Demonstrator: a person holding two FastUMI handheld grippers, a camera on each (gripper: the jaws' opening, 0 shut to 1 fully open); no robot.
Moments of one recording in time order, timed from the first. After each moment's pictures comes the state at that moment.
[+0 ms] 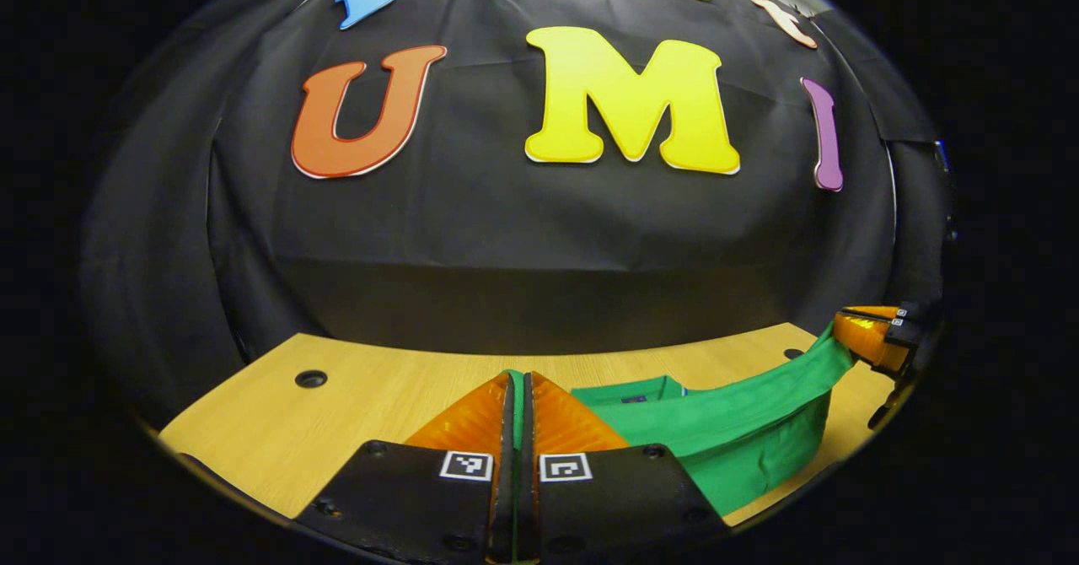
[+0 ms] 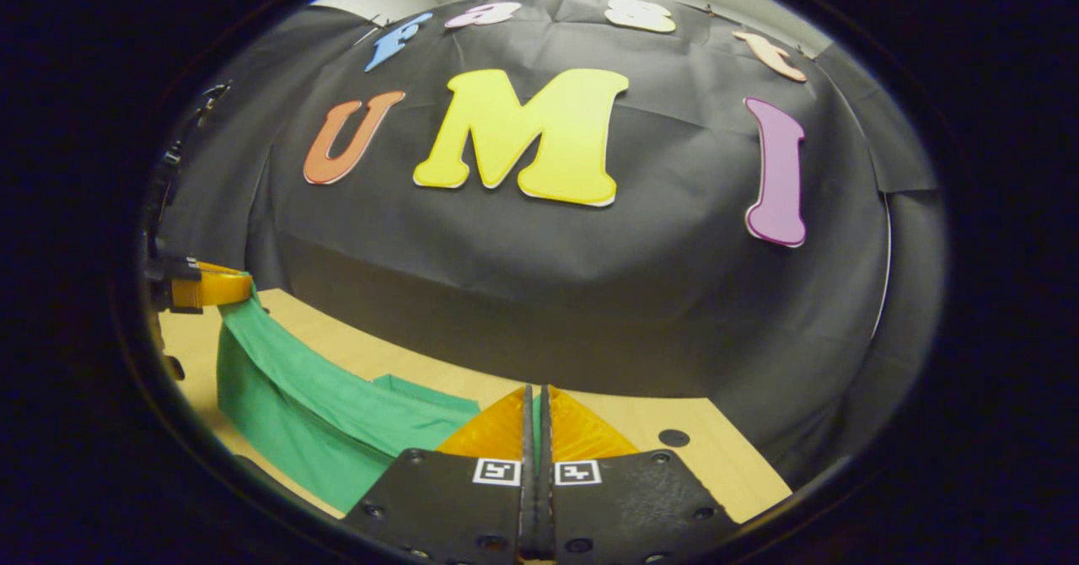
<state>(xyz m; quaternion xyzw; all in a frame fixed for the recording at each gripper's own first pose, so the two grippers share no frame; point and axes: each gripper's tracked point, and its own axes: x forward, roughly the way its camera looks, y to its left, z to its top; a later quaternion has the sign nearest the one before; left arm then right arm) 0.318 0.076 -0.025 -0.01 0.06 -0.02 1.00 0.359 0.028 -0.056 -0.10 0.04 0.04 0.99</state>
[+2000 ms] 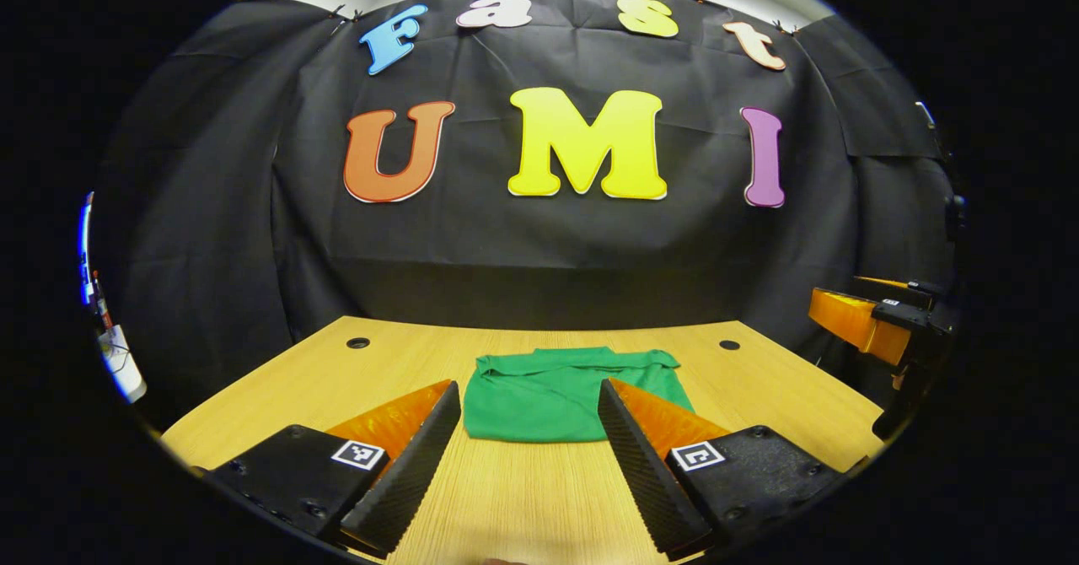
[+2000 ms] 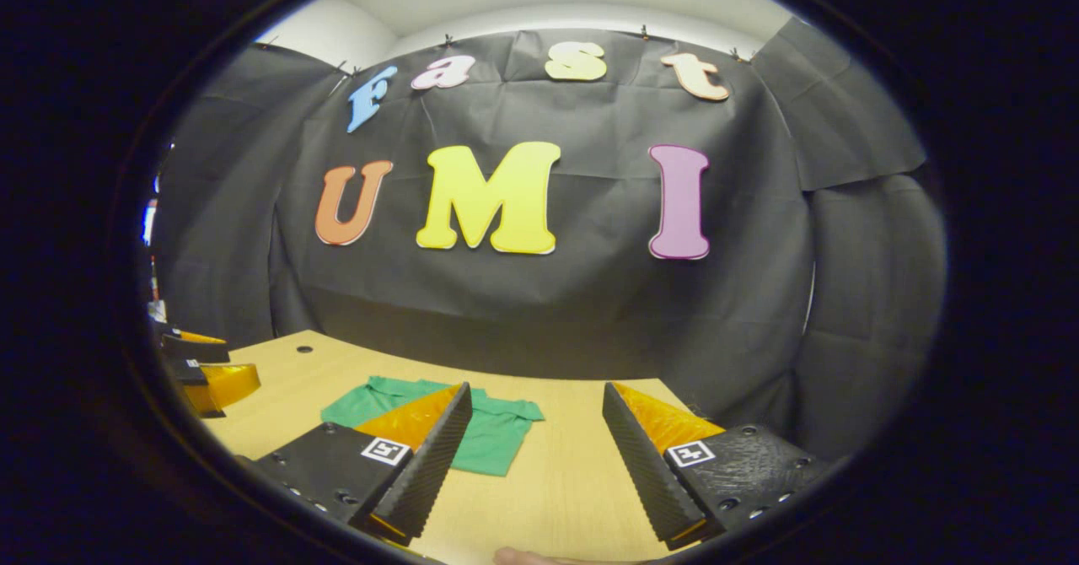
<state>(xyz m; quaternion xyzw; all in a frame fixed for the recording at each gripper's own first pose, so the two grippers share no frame) 0.045 0.006 -0.005 -0.02 0.07 -0.01 1.00 0.109 -0.034 0.004 -0.05 0.02 0.00 1.00</state>
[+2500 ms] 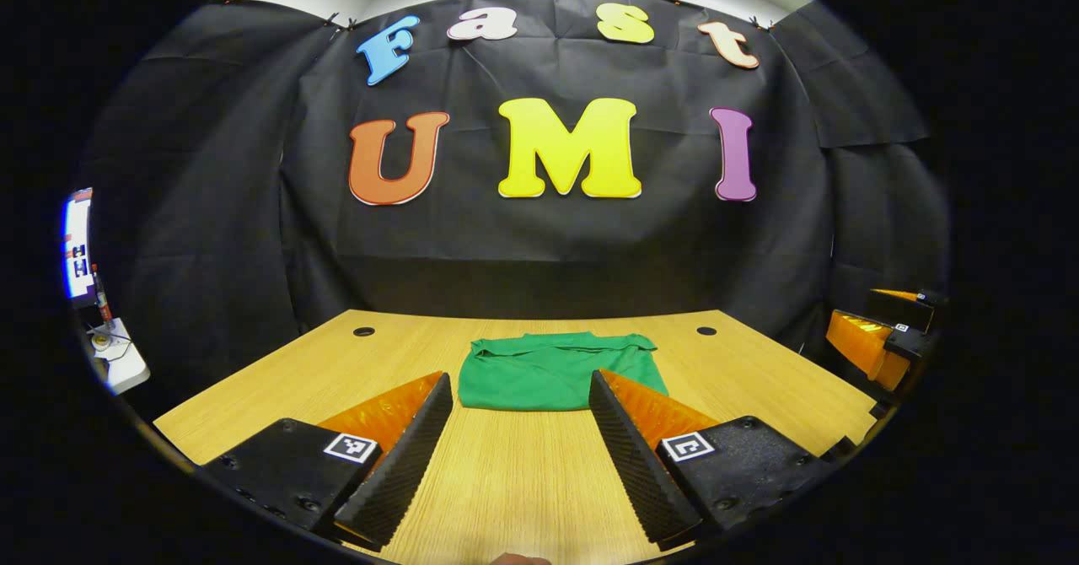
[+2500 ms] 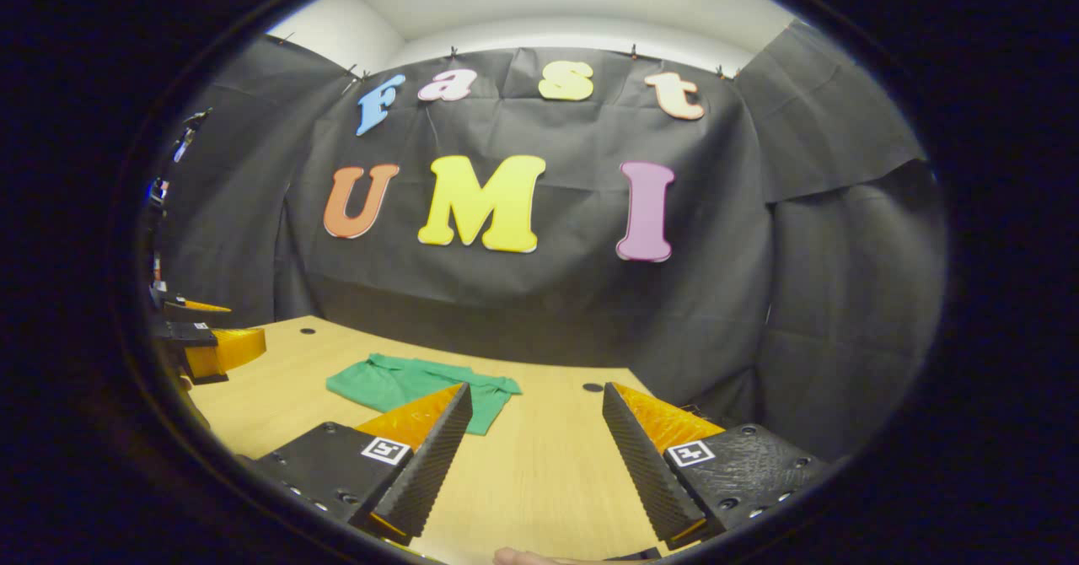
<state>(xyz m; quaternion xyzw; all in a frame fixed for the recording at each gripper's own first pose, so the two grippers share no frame) -0.005 -0.013 0.003 -0.03 0.04 0.00 1.00 0.017 -0.060 0.001 -0.06 -0.02 -0.01 1.00</state>
